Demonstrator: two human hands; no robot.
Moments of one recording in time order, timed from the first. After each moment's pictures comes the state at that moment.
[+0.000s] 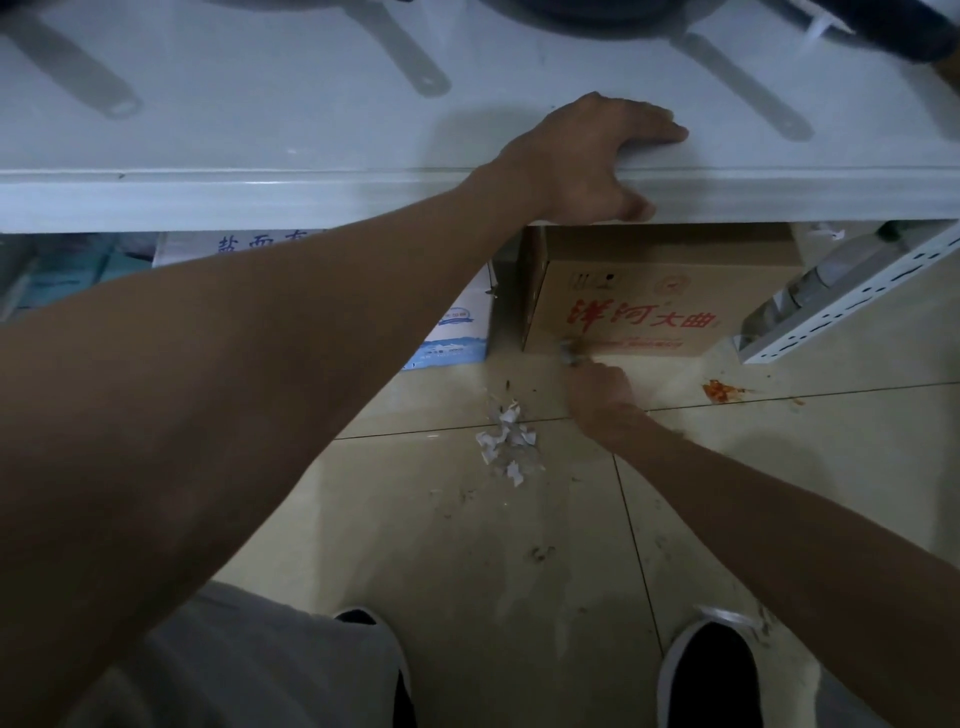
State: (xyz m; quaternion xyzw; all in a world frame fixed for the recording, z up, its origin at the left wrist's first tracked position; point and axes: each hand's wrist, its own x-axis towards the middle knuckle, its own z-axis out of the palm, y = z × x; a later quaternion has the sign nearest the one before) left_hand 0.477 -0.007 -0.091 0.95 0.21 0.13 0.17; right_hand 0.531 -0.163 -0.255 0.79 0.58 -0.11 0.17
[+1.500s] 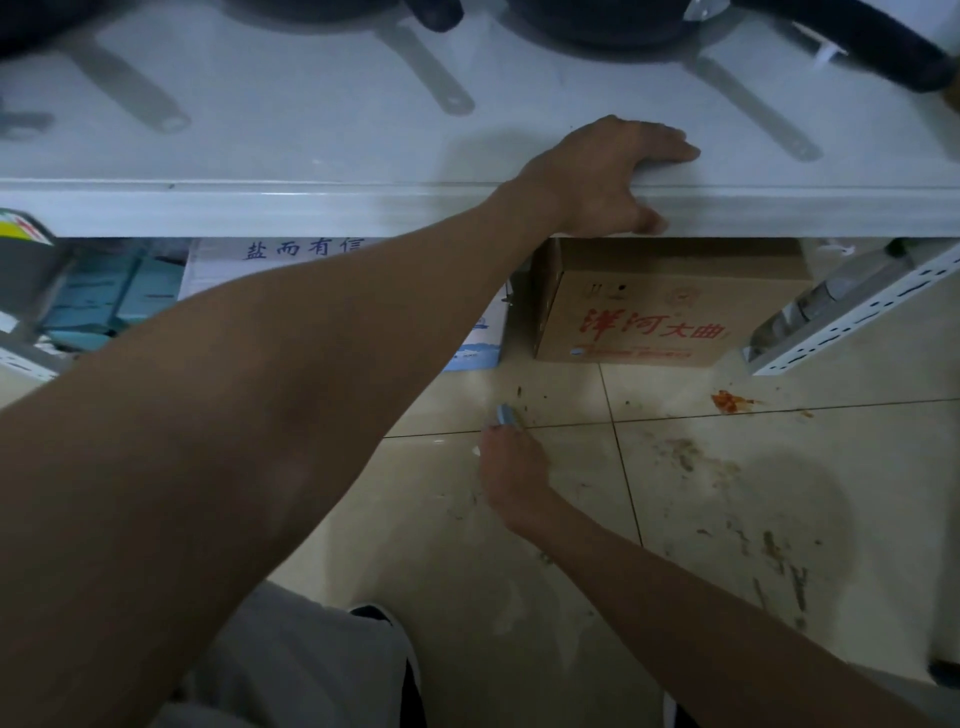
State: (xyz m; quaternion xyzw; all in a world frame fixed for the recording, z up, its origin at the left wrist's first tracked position) left_hand 0.475 -0.005 -0.091 0.95 0.21 0.13 0.19; right_hand 0.404 -0.187 -0.261 0.79 0.59 -0.18 0.04
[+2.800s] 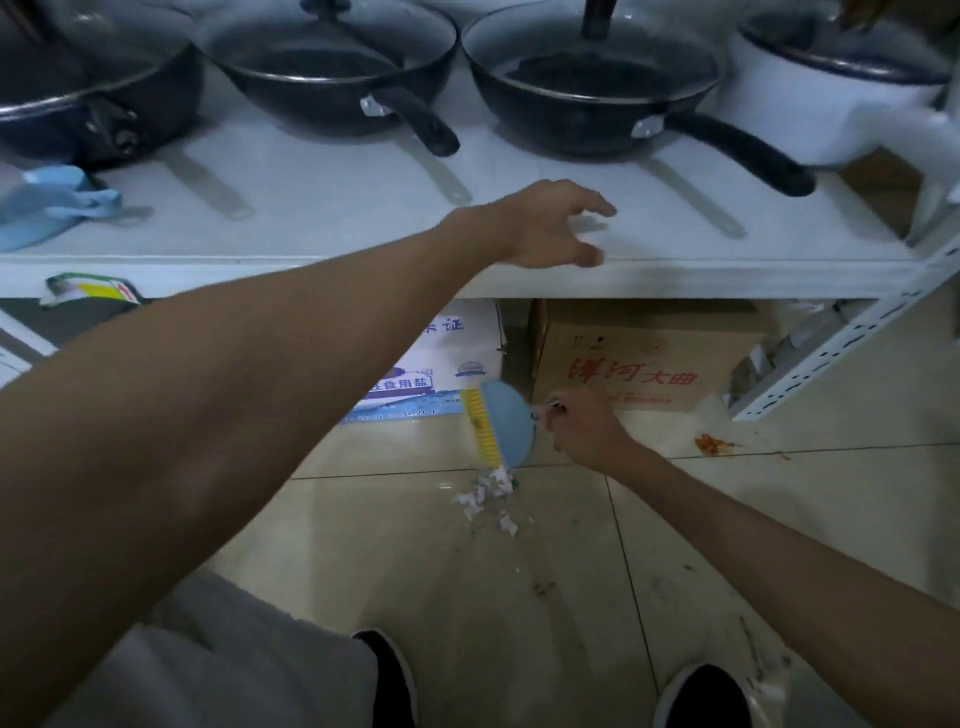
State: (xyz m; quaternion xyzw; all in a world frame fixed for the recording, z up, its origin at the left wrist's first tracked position) left_hand 0.434 -0.030 -0.018 0.94 0.27 0.06 0.20; right_hand 0.499 -0.187 -0.168 0.76 0.50 -0.34 -0.24
